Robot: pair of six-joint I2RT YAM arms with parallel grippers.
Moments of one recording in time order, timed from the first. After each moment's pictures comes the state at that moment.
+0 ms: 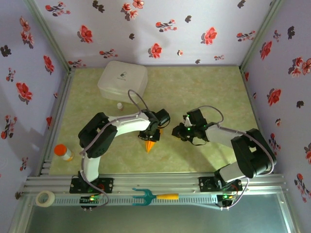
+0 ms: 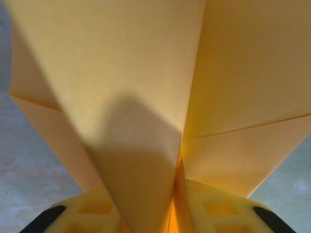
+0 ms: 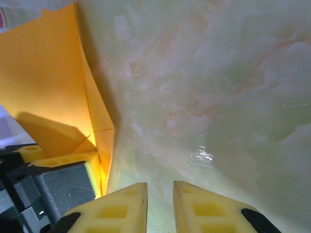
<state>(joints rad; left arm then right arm) -0.95 1.96 1.32 -0.86 -0.11 -0.75 0.47 1.45 0.59 -0.11 -0.52 0.85</state>
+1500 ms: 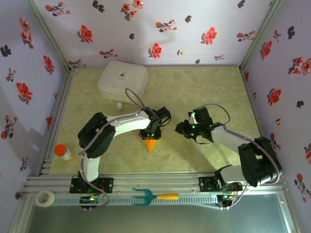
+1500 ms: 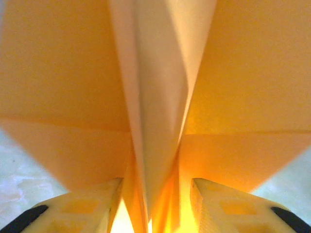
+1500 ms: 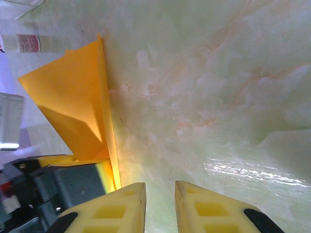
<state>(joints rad) -0.95 1.94 1.37 -0.91 -0.11 -0.91 0.41 1.35 0.58 -0.15 -0.53 0.83</state>
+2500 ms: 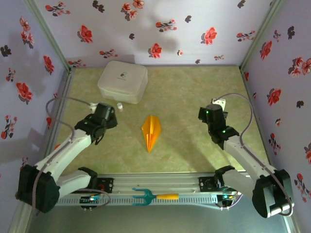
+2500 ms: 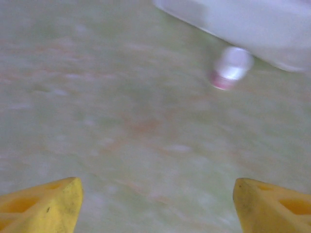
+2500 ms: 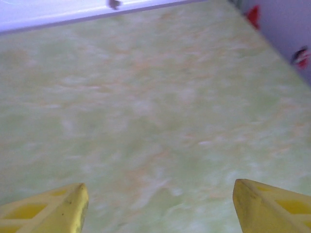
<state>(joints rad) -0.42 1.08 0.73 -0.58 -0.45 -0.56 0.34 1.03 0.55 -0.13 0.48 0.31</state>
